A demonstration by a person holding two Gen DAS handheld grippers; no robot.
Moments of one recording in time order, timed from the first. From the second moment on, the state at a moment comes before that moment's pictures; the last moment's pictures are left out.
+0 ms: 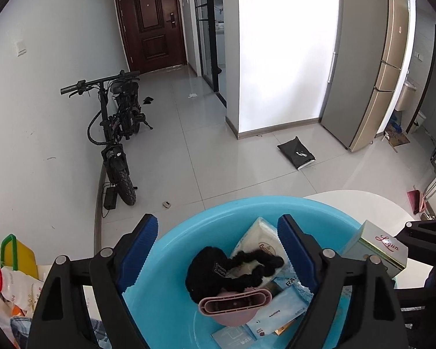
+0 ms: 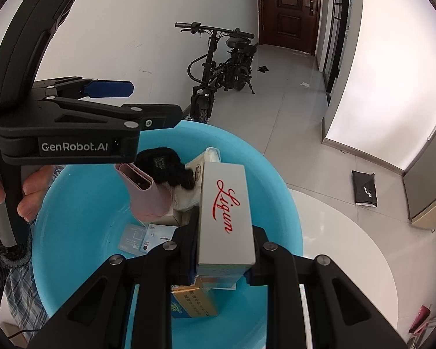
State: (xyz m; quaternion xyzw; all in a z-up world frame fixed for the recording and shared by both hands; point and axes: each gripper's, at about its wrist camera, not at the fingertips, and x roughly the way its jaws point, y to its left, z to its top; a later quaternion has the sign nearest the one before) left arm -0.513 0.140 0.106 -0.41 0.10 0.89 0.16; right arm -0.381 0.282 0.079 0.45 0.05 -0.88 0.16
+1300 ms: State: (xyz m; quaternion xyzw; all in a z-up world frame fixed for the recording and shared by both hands) left arm -0.451 0.134 0.091 -0.43 0.11 0.87 0.23; right arm -0.400 0.283 0.064 0.48 0.08 -0.86 0.11
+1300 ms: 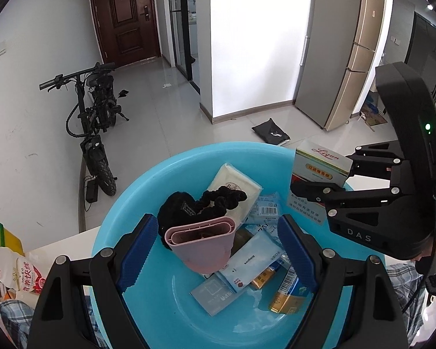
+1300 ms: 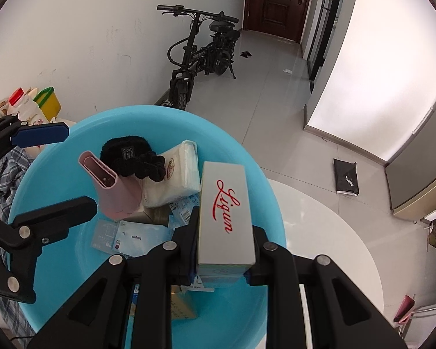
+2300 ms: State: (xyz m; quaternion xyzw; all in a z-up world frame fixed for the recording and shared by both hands) left arm -0.397 0.107 0.112 -0.41 0.11 0.88 0.24; right arm -0.357 0.263 0.080 0.43 0.10 -0.89 0.11
